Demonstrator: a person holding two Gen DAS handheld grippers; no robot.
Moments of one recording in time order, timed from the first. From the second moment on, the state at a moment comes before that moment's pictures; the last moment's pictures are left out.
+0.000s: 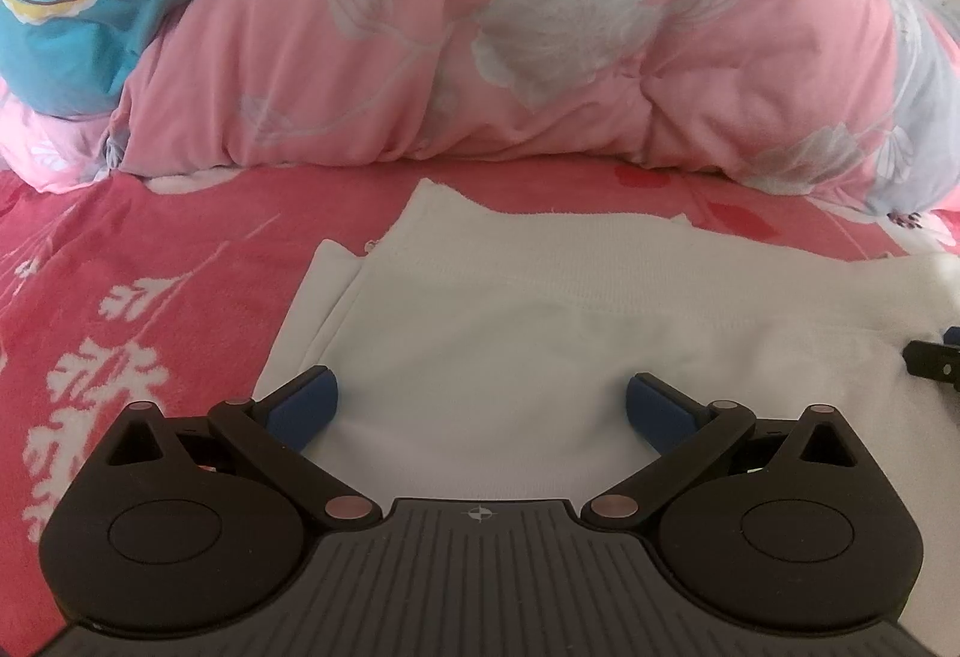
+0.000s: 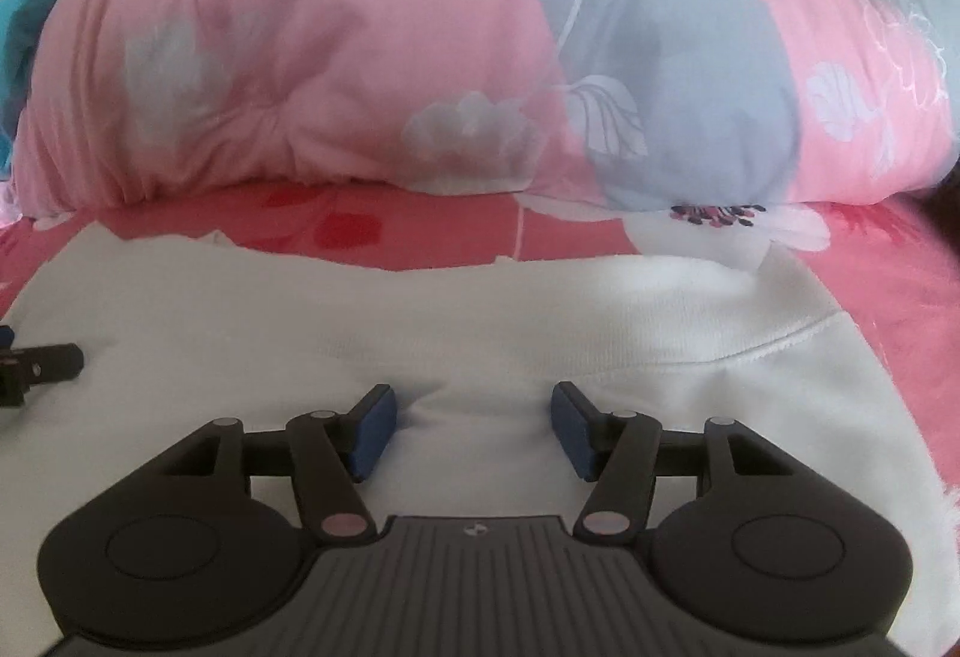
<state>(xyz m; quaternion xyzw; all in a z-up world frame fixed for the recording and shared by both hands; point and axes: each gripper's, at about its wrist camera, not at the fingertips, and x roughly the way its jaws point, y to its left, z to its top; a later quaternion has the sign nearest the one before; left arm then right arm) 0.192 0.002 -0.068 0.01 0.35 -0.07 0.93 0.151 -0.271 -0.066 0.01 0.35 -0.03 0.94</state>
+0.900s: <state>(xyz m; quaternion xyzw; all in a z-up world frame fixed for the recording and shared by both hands) 0.161 -0.001 -0.037 0.01 0.32 -0.06 0.95 0.078 -0.281 -0.075 0.00 0.29 -0.03 0.96</state>
